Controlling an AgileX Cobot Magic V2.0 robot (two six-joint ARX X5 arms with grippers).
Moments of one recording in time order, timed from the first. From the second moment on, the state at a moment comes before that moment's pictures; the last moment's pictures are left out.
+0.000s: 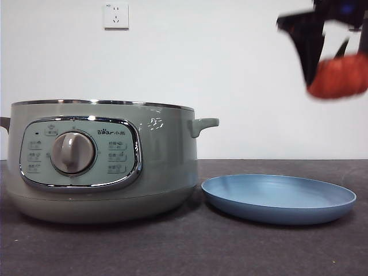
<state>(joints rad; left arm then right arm) -0.44 0.80 1.20 -0.69 -0.36 0.07 0.47 1.38 1.23 -0.87 0.37 0.20</state>
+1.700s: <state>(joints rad) -0.44 0.87 1.20 -0.65 -0.26 0.07 0.48 1.47 1.02 -0.59 0.05 0.18</state>
